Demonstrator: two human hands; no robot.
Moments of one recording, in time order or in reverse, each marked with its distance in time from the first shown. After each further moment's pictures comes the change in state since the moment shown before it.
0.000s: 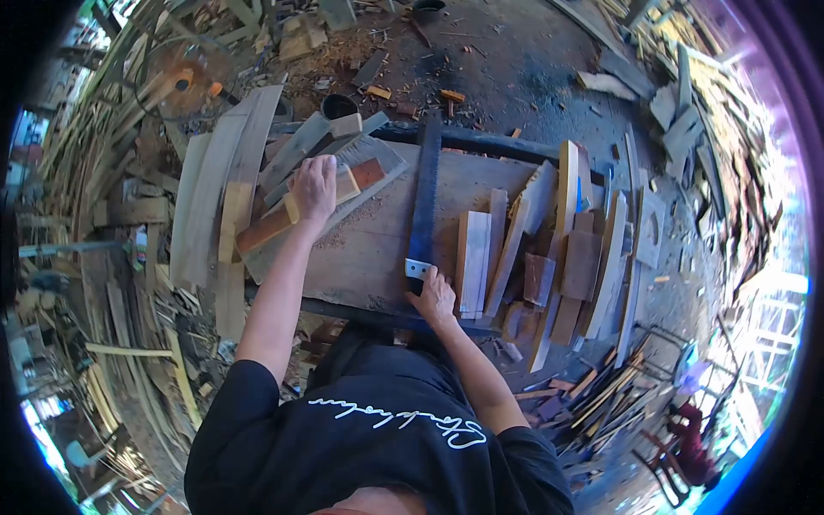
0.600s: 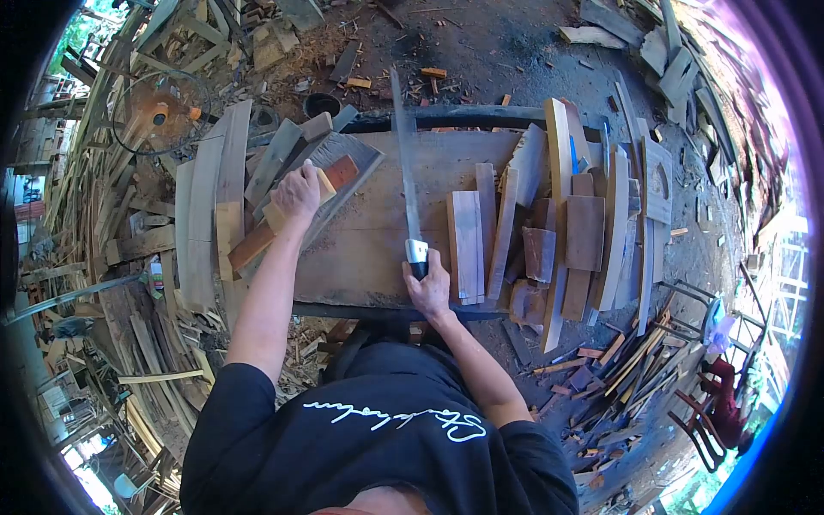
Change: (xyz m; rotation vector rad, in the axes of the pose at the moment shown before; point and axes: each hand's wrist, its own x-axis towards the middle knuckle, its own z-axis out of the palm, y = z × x) left_hand 0.011 0.007 0.027 0.301 -0.232 -0.193; right_hand -0.007 -0.019 -0.030 0.749 0.304 0.055
